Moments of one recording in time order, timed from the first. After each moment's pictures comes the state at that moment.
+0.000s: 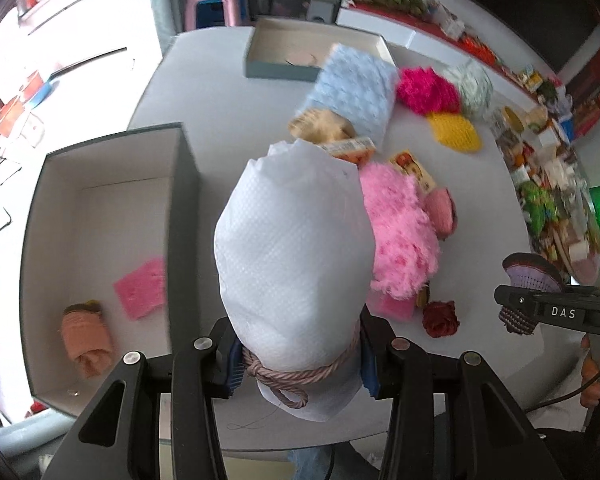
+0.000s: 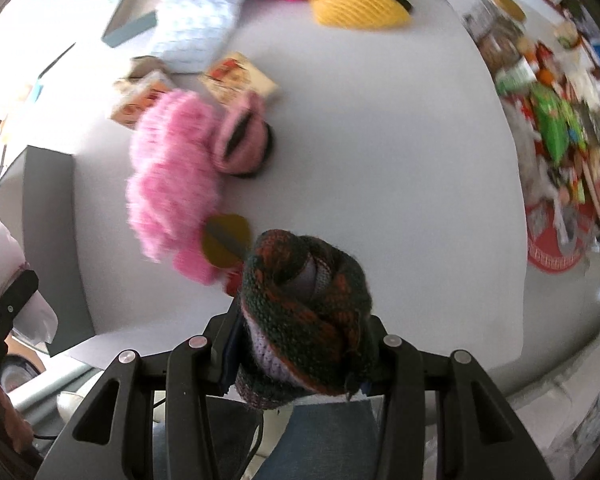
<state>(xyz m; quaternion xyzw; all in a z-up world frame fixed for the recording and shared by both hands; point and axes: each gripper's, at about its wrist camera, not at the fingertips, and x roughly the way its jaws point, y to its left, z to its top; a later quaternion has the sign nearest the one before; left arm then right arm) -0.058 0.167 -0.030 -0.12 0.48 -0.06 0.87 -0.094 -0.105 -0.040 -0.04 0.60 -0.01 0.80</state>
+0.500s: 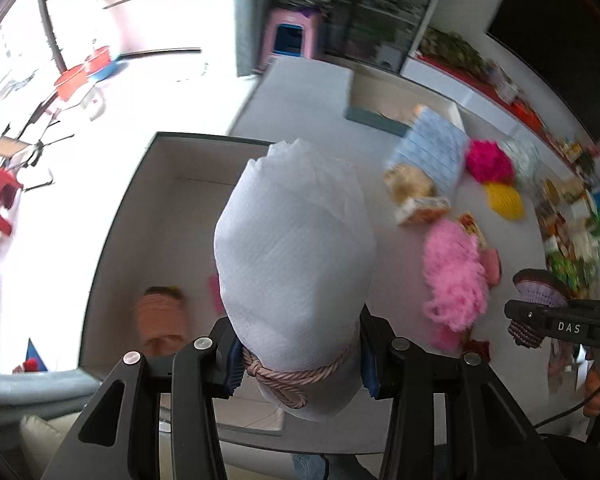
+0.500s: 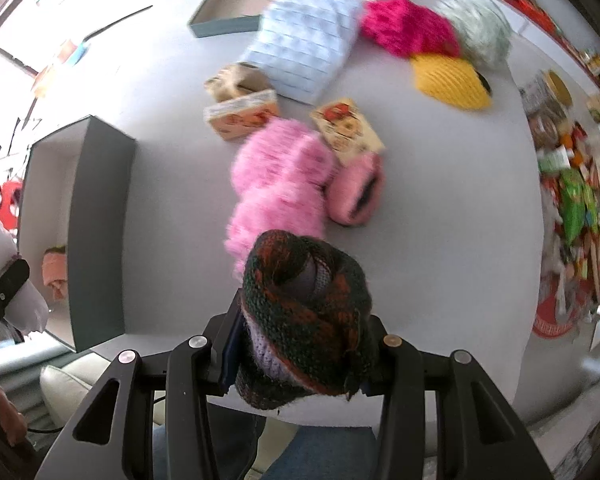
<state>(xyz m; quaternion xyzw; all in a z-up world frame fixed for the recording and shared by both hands) -0.097 0.254 -0.025 -0.19 0.43 0.05 0.88 -0.092 -0.014 -0.032 -0.12 0.57 0.05 0.81</state>
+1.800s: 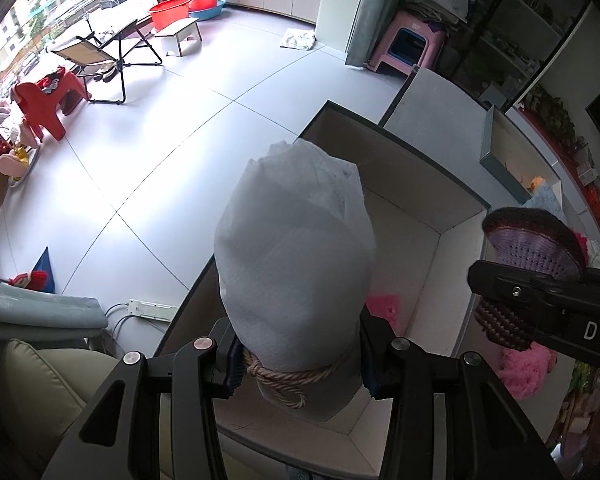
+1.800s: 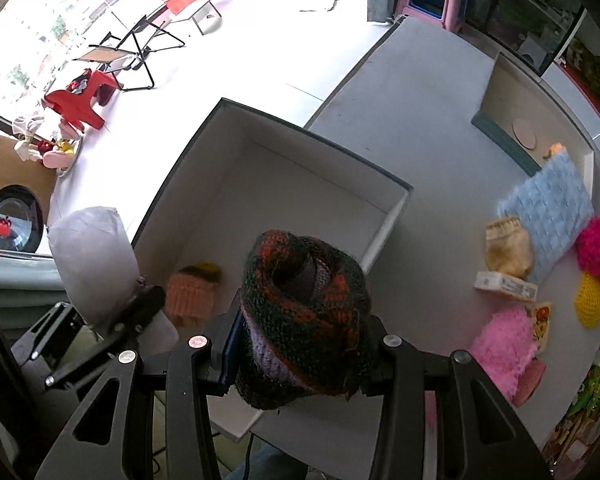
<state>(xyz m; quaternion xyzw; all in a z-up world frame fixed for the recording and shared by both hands) -0.089 0.367 -0.080 -0.29 0.45 0.17 0.83 -0.084 0.256 -0.060 -0.26 0.55 0.24 0.76</state>
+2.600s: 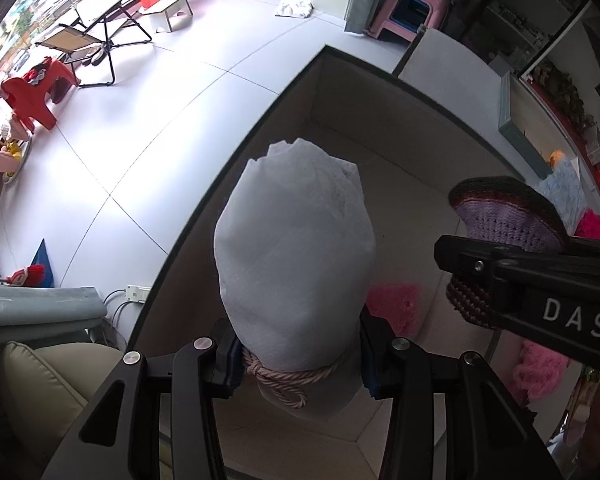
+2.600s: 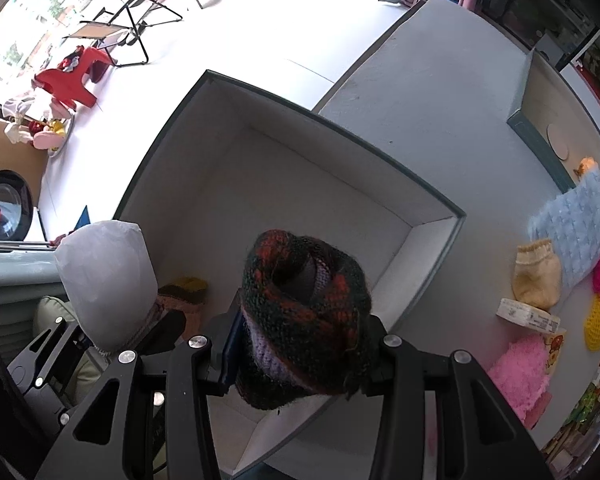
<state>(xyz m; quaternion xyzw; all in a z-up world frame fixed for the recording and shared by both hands) -0.064 0.374 -0.116 -0.28 0.51 0.15 0.80 -0.057 0.290 -0.111 -0.30 0.58 0.22 0.73</state>
